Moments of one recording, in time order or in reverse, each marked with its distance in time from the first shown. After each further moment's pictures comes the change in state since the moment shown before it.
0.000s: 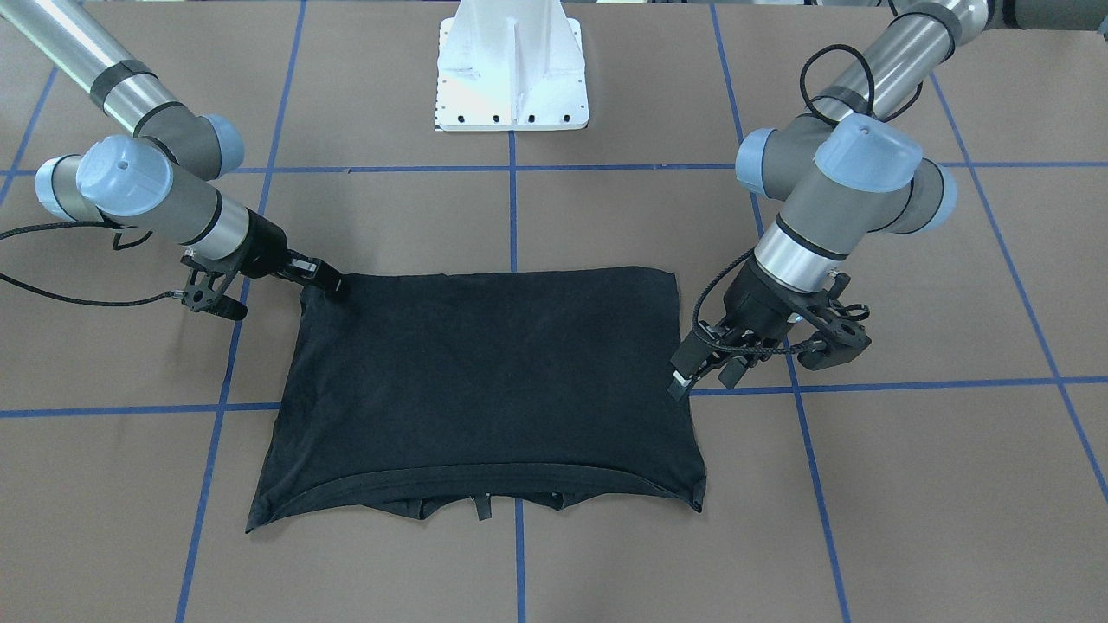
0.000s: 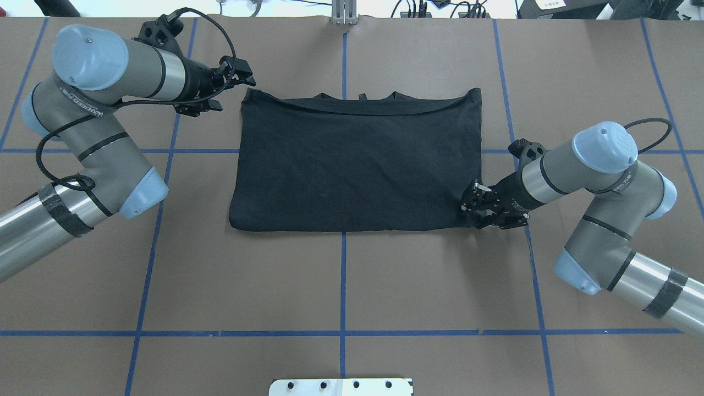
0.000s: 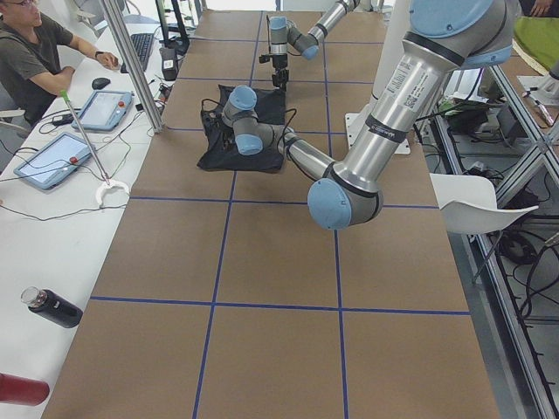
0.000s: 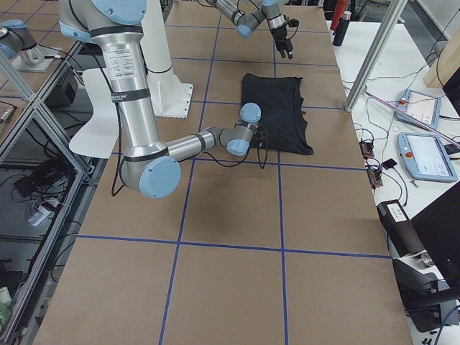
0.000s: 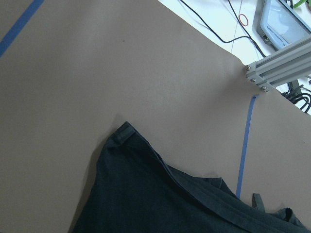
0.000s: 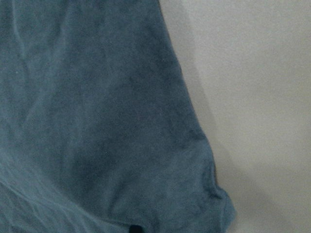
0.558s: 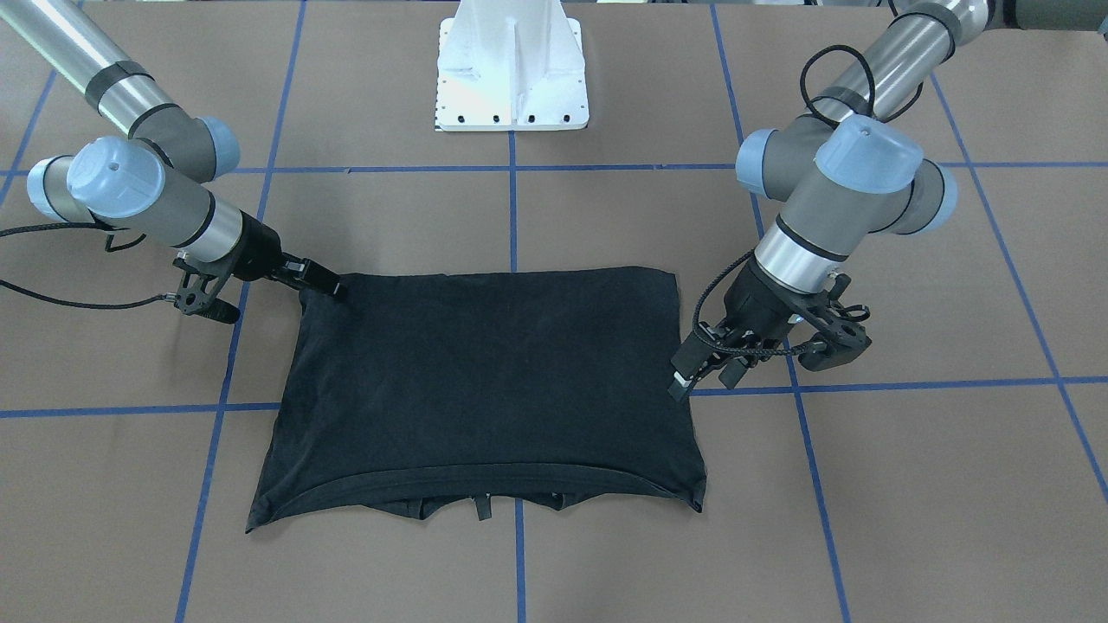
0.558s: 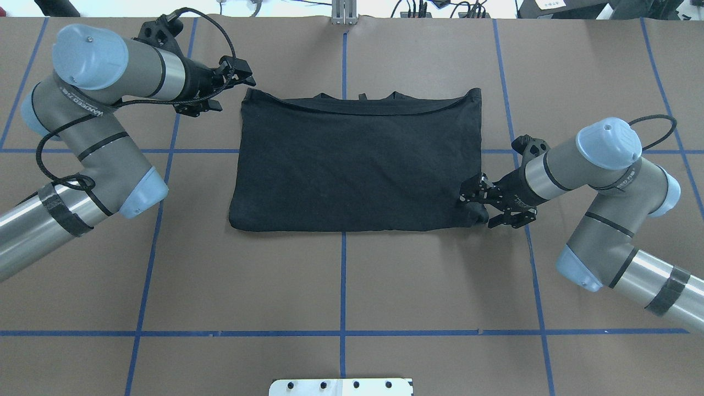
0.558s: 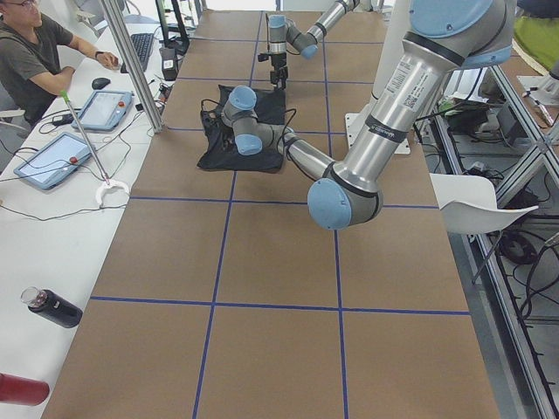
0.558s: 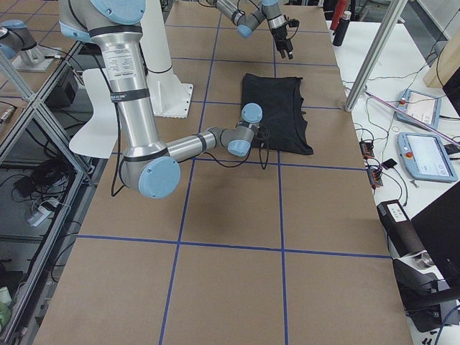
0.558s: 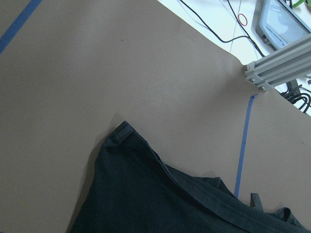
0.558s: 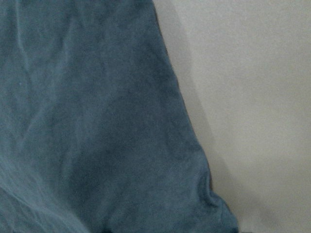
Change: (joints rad) left arm -0.001 0.000 0.002 0.001 -0.001 -0.003; right arm 0.007 0.000 -0.002 -0.005 -0.004 -0.004
